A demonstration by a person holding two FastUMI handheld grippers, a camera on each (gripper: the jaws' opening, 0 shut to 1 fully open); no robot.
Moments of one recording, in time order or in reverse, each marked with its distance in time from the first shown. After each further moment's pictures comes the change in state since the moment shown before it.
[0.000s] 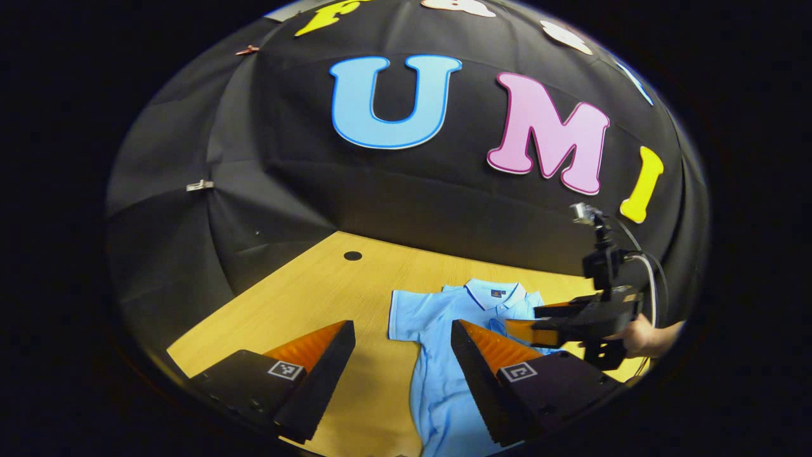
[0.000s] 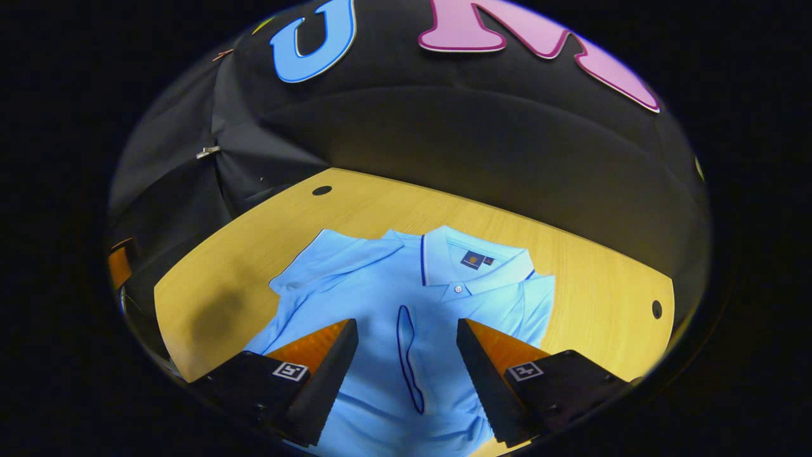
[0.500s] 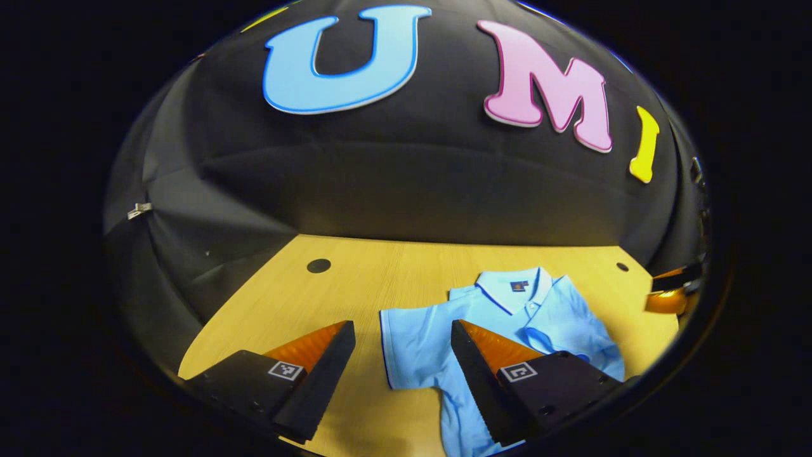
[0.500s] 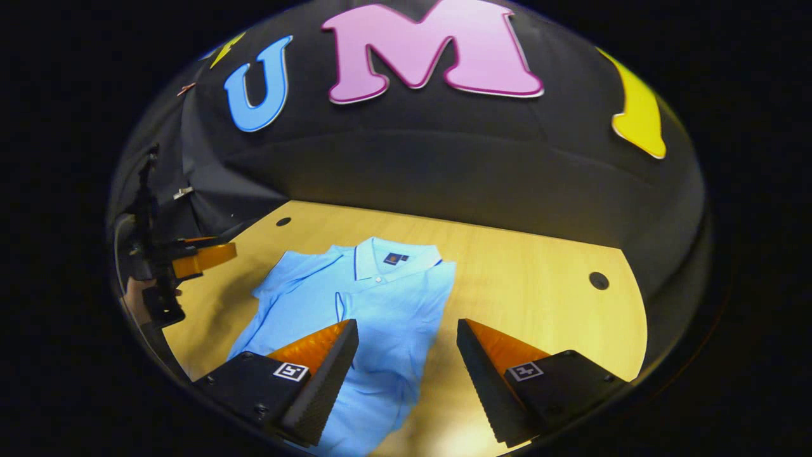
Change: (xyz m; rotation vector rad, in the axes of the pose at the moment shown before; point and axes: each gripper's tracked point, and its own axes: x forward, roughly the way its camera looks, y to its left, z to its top) left arm 0.168 0.000 -0.017 0.139 0.093 -0.091; right arm -0.107 -0.102 -0.009 0.140 -0.106 -0.166
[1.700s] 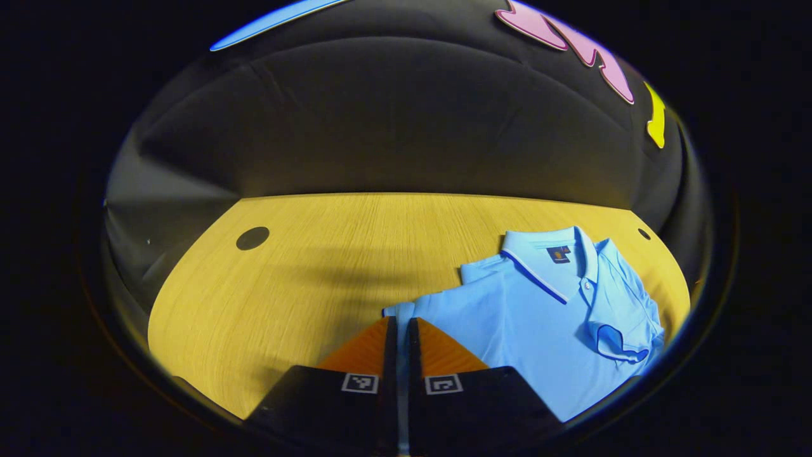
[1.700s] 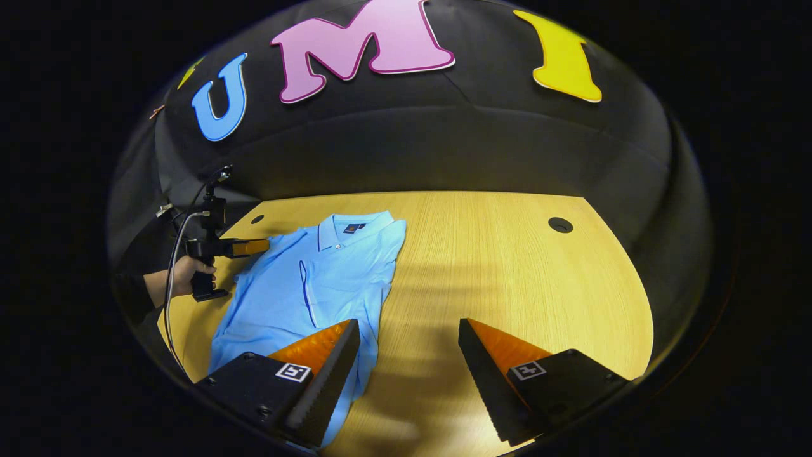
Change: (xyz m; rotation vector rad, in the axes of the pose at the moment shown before) left arm 0.132 -0.011 -0.047 0.045 0.159 -0.086; right arm -0.027 -0.040 -0.070 0.132 0.049 -0.060
